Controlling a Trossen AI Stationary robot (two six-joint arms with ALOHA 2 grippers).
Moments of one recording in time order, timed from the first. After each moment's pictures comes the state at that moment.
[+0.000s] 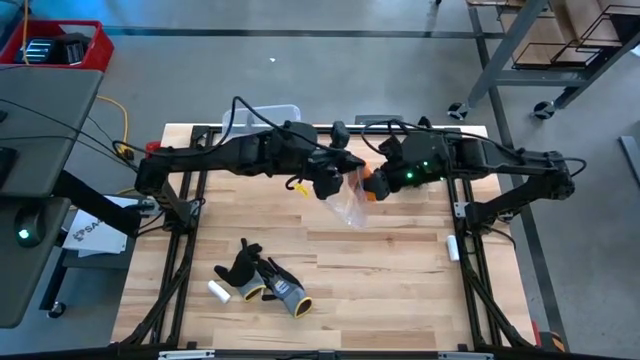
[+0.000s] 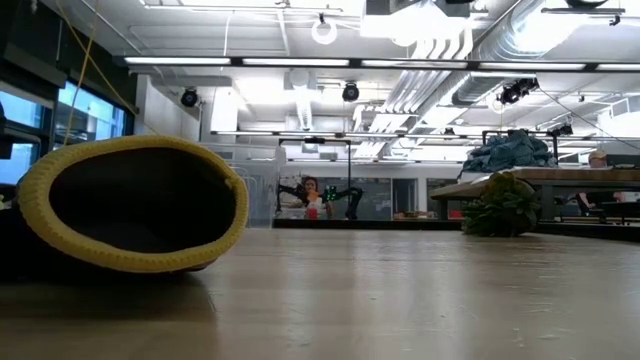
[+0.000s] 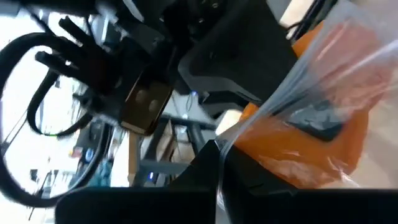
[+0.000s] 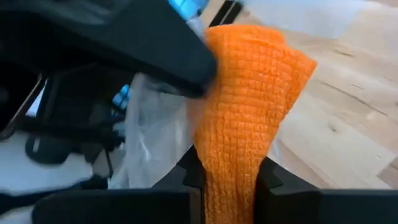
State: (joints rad) left arm 0.03 1.74 1.87 -0.44 -0.17 1.18; right arm 0.02 1.29 1.47 -0.72 0.04 0.96
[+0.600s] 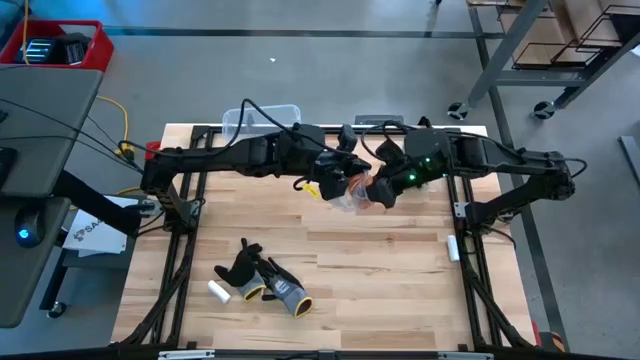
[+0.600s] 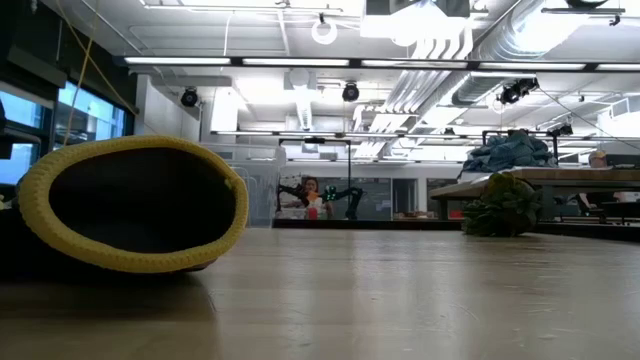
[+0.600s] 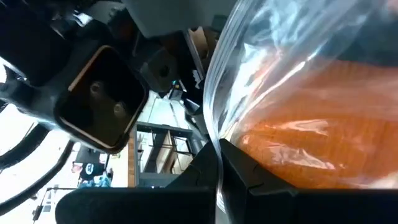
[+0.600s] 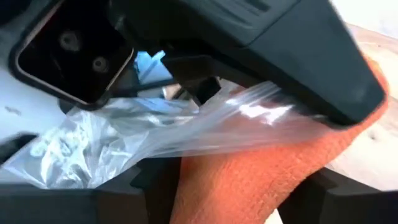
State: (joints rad) left arm 0.04 1.79 1.86 -0.40 -0.10 1.21; right arm 0.01 1.29 1.47 -0.66 -0.14 0.82
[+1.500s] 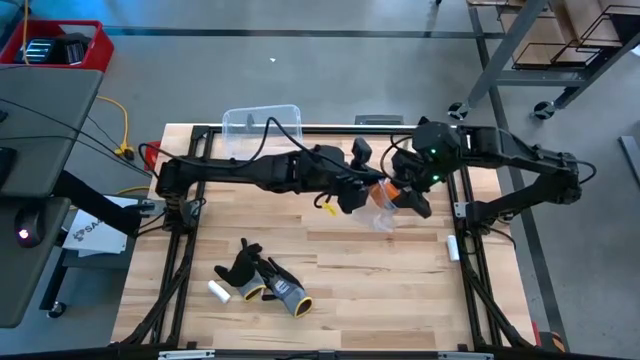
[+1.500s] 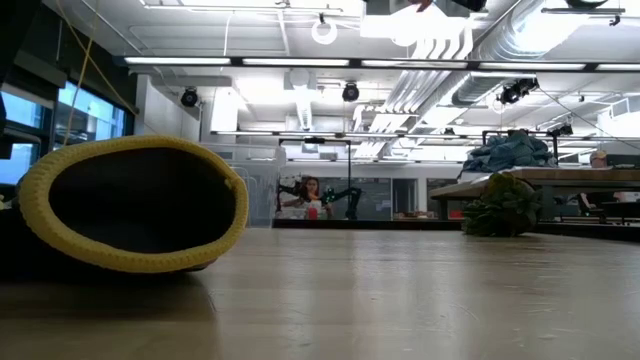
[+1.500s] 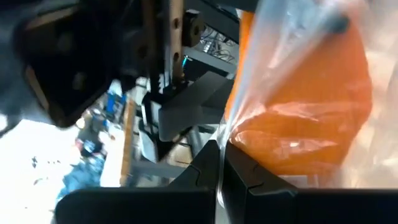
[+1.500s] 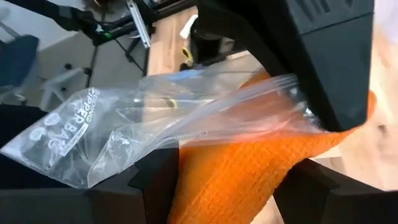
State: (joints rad) left arm -0.02 1.91 1.86 -0.25 -0.23 1.11; right arm -0.10 1.22 1.48 -1.01 -0.39 0.22
